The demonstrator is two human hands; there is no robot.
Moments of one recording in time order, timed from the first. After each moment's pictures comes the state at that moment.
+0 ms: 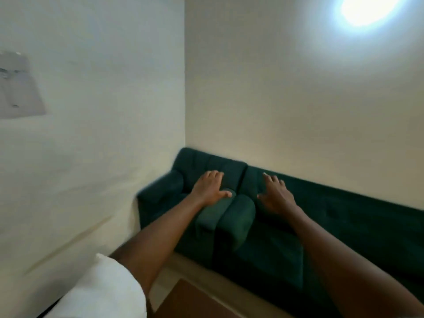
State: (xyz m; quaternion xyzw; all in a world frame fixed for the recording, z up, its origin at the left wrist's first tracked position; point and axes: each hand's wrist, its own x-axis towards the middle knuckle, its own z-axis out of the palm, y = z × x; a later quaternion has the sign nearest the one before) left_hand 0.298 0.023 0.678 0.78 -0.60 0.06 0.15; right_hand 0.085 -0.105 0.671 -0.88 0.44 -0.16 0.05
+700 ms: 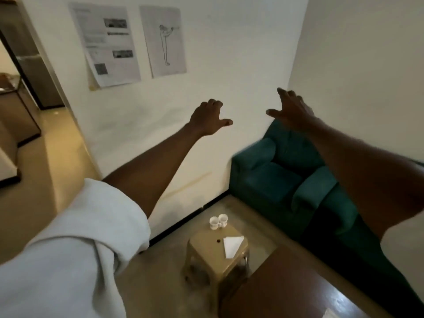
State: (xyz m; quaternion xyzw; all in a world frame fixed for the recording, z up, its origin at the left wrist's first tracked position) left_hand 0.684 0.365 0.741 0.88 -0.42 0.12 0.19; right_hand 0.523 0.135 0.764 -0.94 0.24 -0.22 0.06
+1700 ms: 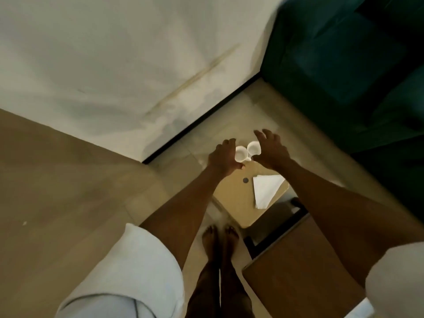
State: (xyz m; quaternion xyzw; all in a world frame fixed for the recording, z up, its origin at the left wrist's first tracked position) left_hand 0.860 0.283 0.161 0.91 -0.27 -0.31 0.11; right_hand 0.786 0.116 0.138 -0.93 0.24 0.21 0.20
